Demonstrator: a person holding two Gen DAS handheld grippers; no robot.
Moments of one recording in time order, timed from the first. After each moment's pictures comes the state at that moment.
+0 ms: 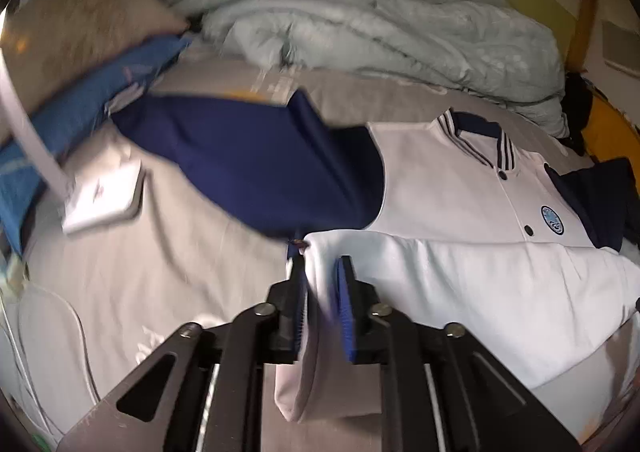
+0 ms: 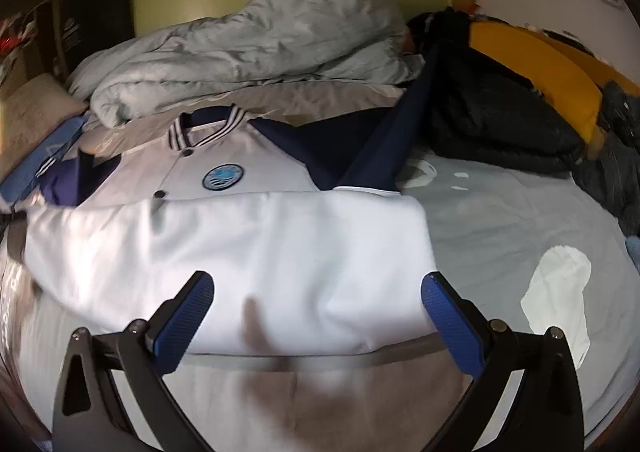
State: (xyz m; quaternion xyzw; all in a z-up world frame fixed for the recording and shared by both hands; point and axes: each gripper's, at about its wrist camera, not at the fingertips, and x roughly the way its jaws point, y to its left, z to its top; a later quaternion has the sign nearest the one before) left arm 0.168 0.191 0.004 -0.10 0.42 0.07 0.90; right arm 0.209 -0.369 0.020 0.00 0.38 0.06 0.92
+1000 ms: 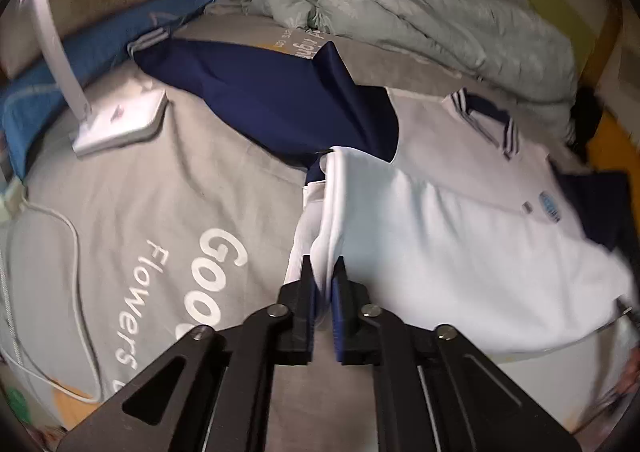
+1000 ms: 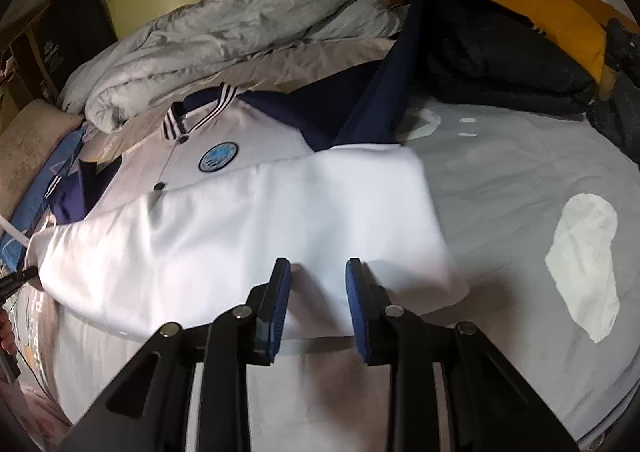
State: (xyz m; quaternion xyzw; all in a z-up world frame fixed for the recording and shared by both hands) left arm 0.130 0.187 -0.010 -0.13 0.45 0.10 0.88; right arm 0.218 -0.386 0.008 0.07 0.45 0.07 0.89
